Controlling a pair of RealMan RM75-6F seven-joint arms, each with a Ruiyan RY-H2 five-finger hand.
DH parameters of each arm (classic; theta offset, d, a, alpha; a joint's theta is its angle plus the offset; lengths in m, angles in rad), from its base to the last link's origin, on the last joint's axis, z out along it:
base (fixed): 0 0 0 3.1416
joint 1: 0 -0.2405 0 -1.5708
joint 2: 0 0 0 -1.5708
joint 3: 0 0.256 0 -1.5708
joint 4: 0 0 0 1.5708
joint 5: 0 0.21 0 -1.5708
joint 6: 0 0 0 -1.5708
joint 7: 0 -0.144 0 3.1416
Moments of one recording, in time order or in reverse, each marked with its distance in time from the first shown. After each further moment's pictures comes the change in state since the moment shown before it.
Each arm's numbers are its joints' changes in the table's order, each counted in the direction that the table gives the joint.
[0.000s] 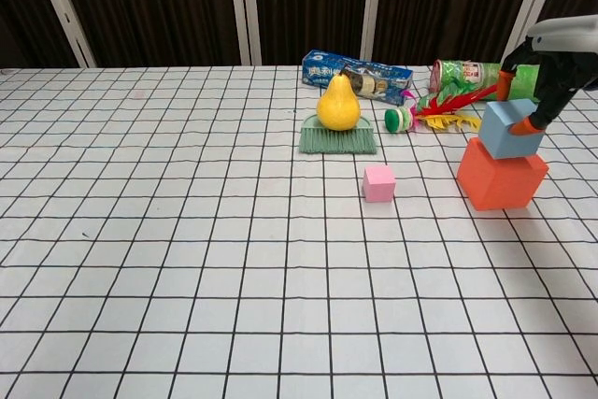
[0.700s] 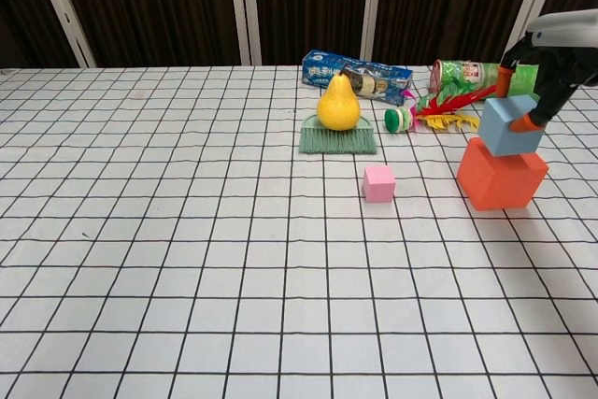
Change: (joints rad) left arm 0.001 -0.001 0.002 0.000 0.004 0.000 0.005; right arm 0.010 -0.005 0.021 -0.033 0.004 0.018 0.036
